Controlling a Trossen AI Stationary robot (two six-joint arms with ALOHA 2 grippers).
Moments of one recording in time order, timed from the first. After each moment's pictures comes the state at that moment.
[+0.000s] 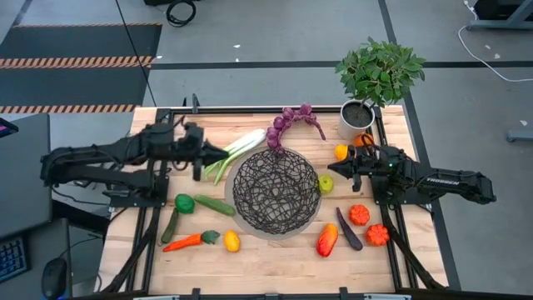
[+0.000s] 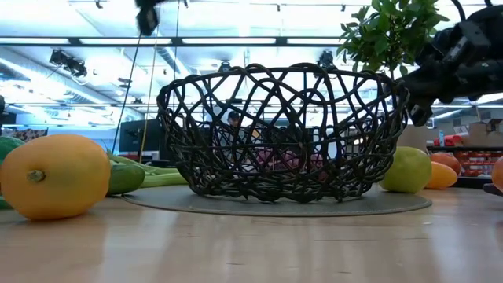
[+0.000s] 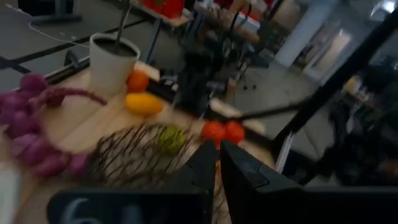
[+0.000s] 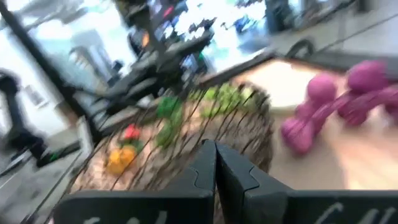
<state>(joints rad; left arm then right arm) 0.12 0.89 0.87 -0.15 0.07 -0.47 -0.28 0.18 0.01 0.13 -0.16 0.40</state>
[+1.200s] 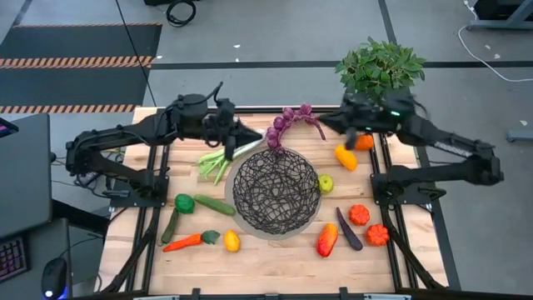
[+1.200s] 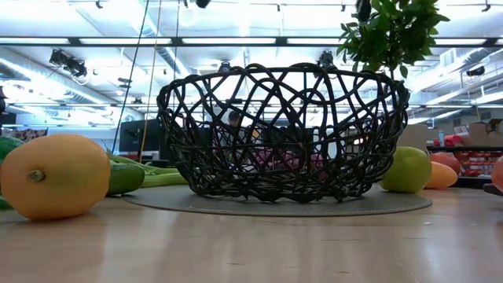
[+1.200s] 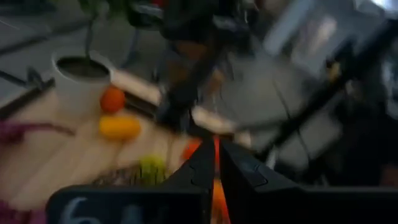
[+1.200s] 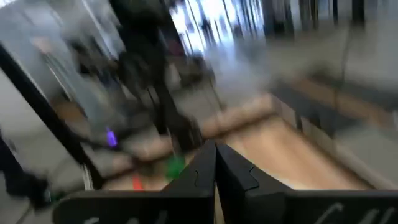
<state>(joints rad) 0.20 1.27 1.34 -0.29 0.23 -0.43 -0.37 0.92 1.01 -0.21 -0.27 0.31</state>
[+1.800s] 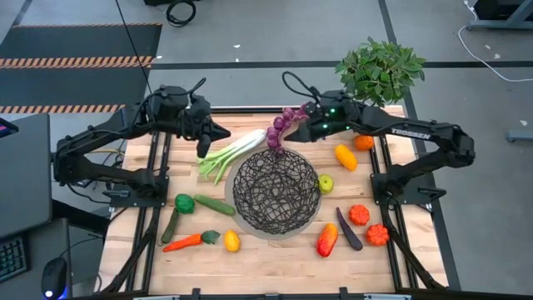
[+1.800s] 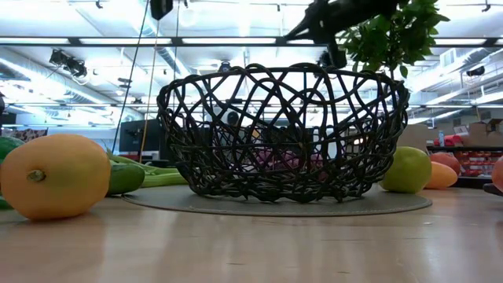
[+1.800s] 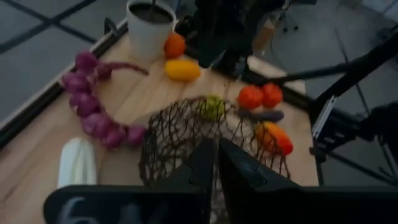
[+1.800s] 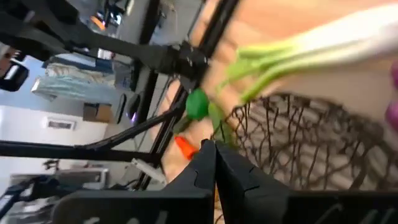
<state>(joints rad) 0.33 1.11 1.34 -0.73 0.22 -0.25 -0.36 1.31 1.11 -0.28 -0.43 0.96</state>
